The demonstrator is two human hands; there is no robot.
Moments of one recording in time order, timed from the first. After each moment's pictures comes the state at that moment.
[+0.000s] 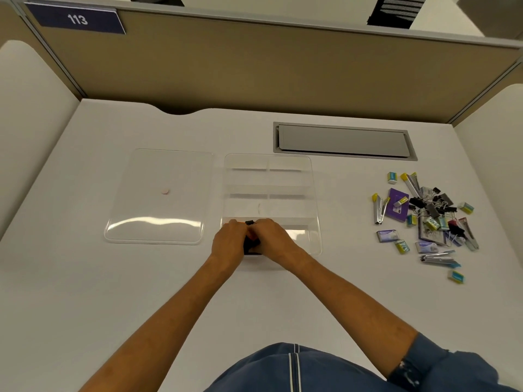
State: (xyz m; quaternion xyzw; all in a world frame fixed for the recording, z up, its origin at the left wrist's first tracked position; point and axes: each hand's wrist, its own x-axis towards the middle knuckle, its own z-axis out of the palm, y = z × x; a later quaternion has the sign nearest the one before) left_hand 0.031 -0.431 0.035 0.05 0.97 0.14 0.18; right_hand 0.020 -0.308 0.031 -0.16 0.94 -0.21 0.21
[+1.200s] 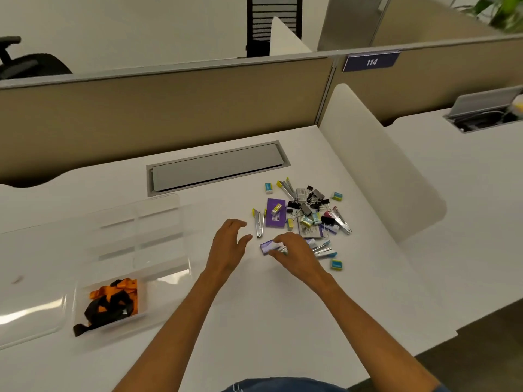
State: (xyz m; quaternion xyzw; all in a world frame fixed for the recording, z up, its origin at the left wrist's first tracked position) left_hand 0.007 -0.136 0.027 0.16 0.91 0.37 0.10; right_hand 0.089 0.043 0.023 0.11 0.93 -0.34 0.04
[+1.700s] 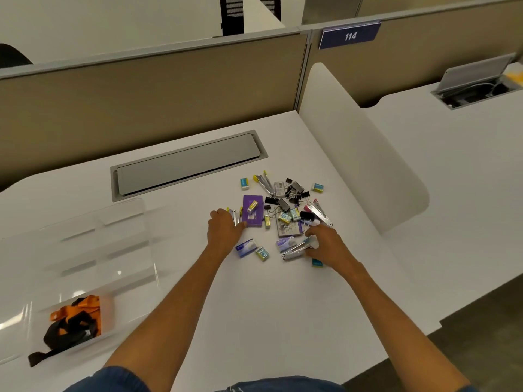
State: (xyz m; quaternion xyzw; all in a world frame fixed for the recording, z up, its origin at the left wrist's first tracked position) left_hand -0.046 -0.046 -0.010 0.03 0.95 0.26 0.19; right_hand 0.110 0.177 0.012 0.21 0.93 -0.29 0.12
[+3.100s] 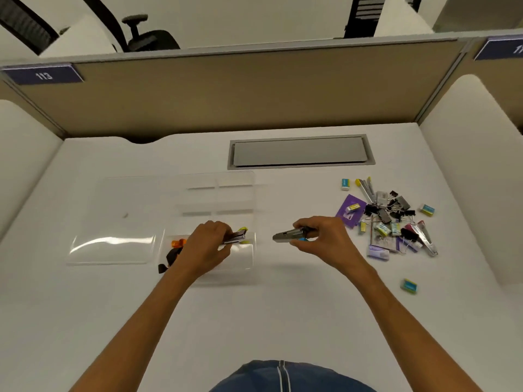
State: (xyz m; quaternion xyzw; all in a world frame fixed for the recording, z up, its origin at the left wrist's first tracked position) left_hand 0.023 -0.326 0.059 0.19 0.97 0.13 0.06; right_hand 0.051 -0.026 0.095 -0.03 0.88 -0.46 0.06
